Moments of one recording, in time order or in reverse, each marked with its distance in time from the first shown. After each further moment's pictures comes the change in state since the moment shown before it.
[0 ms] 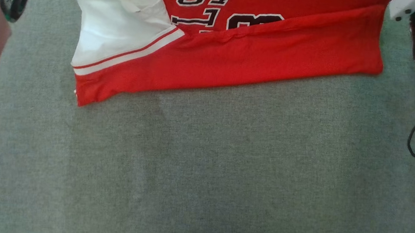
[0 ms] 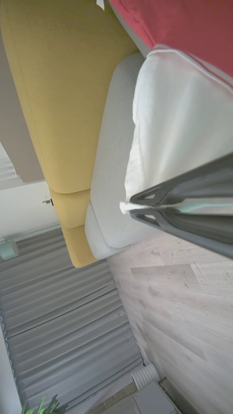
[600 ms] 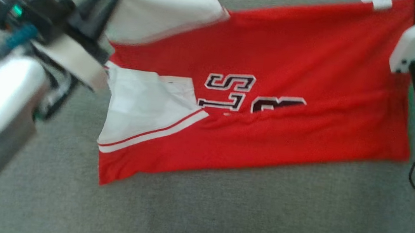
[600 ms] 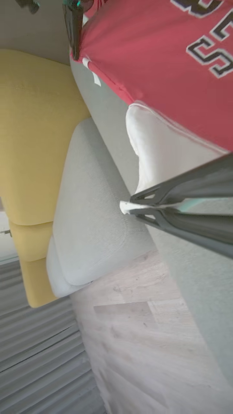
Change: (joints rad) left arm 0.394 0.134 -0.062 -0.514 -0.073 0.078 0.151; right arm 0.153 0.000 -0.277 -0.002 -0.340 0.000 0.211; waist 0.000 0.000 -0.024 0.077
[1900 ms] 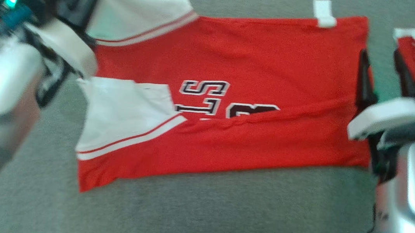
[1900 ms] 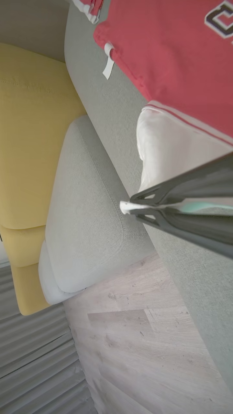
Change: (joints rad) left arm -0.111 -0.111 0.009 0.414 0.011 -0.143 -0.088; right arm 0.601 0.150 0.052 -0.780 0.248 0.000 0.054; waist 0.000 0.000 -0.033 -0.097
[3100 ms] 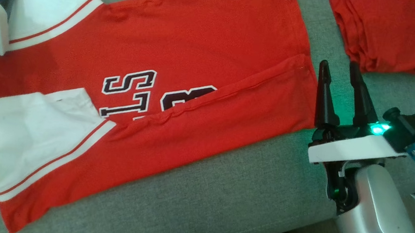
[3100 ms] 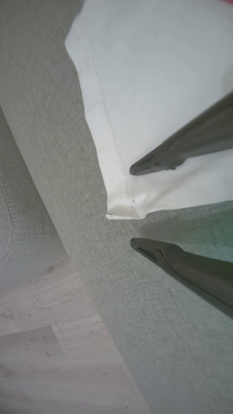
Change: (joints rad) left arm -0.036 0.097 0.248 0.190 0.113 -0.033 0.433; right arm 0.092 0.001 0.233 -0.039 0.280 0.000 -0.276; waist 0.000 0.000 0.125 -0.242
